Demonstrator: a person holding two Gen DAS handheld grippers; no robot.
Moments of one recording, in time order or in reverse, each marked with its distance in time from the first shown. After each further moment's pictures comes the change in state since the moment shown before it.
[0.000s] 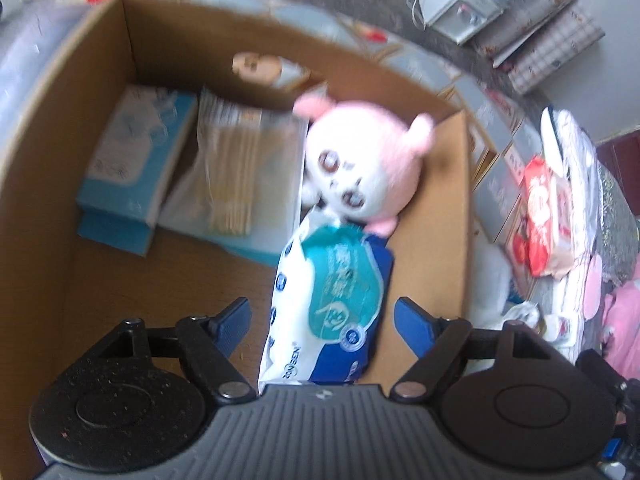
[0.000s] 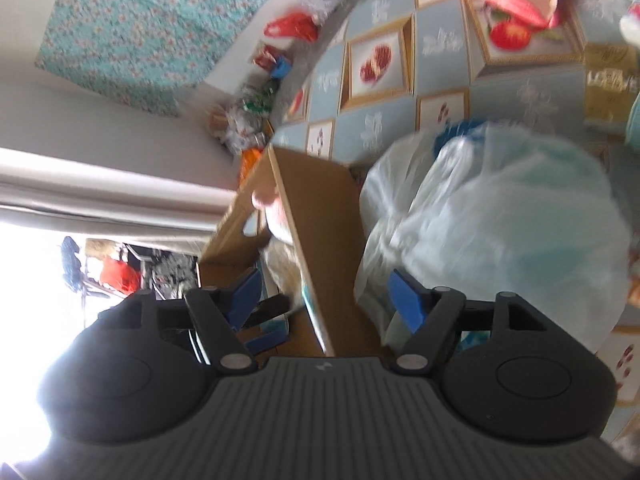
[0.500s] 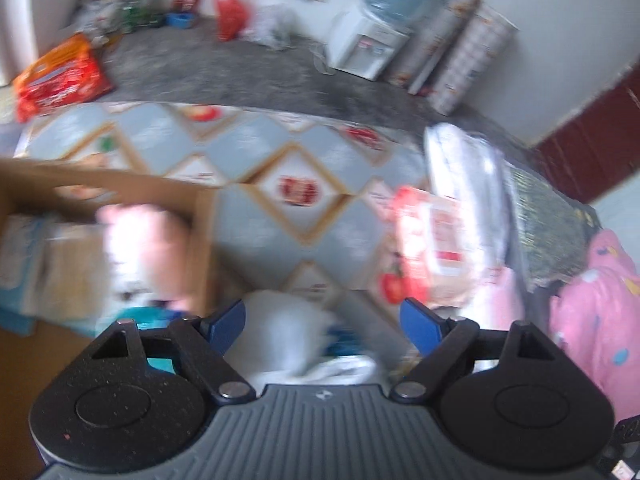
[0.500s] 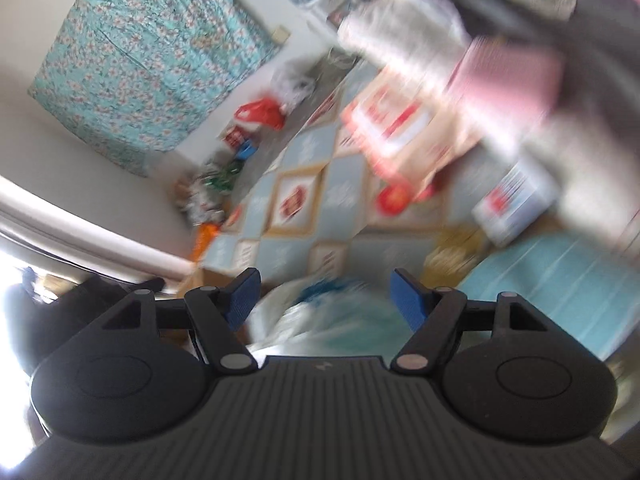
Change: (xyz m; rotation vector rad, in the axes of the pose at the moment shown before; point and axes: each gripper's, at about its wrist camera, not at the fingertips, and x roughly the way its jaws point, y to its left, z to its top) left arm -0.012 -0.191 0.007 0.186 -0.146 -0.117; right arm -0.124 -0.077 0.082 -0.181 -0.239 -0.196
